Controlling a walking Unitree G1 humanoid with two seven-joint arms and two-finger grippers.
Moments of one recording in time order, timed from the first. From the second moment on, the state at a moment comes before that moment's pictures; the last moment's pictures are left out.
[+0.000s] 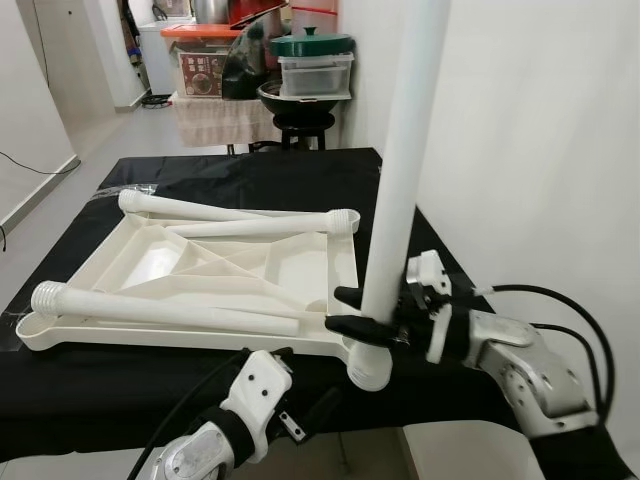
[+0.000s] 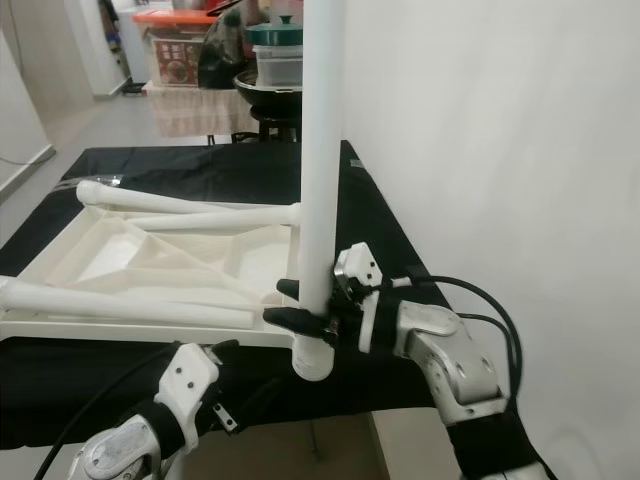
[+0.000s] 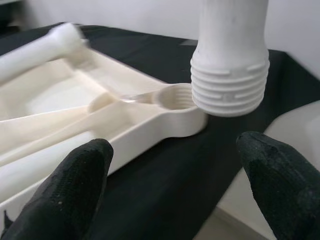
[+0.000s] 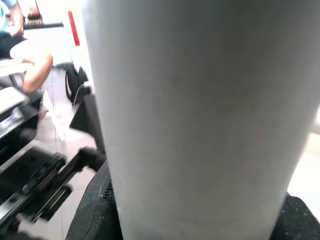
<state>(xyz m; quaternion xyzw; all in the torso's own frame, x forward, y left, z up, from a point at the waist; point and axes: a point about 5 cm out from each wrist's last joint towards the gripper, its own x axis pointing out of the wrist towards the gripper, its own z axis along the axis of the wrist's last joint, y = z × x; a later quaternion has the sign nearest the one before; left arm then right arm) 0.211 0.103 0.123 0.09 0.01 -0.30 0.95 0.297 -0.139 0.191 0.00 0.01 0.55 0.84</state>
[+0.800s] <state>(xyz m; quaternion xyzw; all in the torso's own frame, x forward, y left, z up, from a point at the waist) 0.175 0.119 0.160 0.10 -0.01 -0.30 0.95 0.307 -0.148 0.236 -0.04 -0.04 0.63 0.77</state>
